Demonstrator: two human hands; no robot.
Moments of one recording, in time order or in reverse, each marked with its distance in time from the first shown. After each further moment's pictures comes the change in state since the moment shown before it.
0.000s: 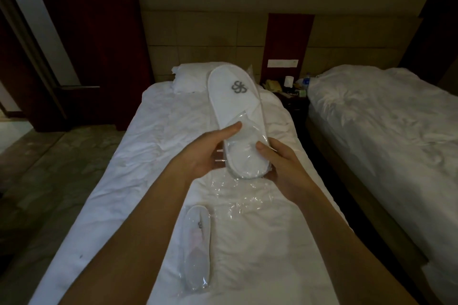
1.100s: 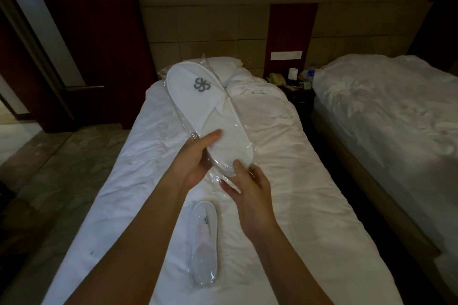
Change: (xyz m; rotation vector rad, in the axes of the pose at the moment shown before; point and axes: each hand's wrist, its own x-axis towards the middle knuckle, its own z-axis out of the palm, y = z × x) left_hand 0.001 -0.032 -0.022 -0.365 0.055 0.168; right_hand -0.041 0.050 0.084 0.450 0.311 0.007
